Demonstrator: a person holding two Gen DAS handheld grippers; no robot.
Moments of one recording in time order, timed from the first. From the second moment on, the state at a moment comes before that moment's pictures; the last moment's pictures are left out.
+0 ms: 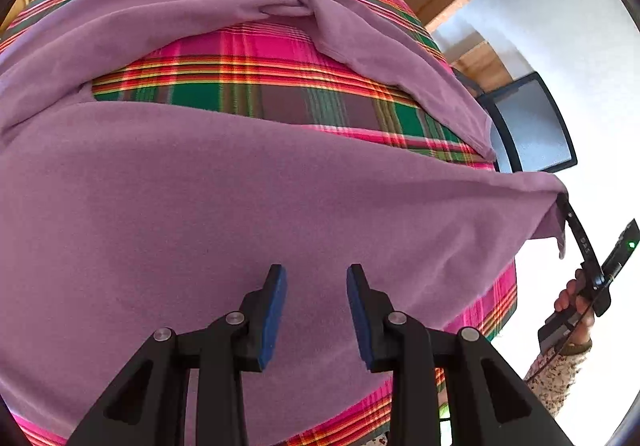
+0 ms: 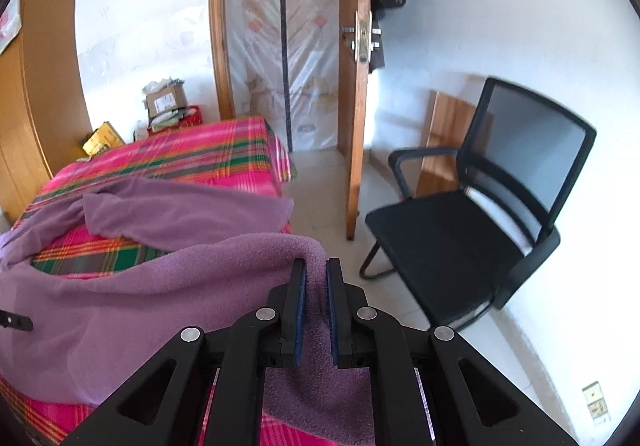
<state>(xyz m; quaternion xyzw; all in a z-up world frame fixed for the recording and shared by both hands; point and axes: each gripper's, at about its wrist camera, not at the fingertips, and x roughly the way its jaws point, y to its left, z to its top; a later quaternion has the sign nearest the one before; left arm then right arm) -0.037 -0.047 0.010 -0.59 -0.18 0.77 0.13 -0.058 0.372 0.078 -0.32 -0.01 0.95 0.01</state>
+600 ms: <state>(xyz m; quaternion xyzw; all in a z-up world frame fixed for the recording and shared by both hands) -0.038 -0.032 0.004 -0.60 -0.16 0.77 0.15 -0.119 0.369 0.014 -0.42 -0.02 0.91 0.06</state>
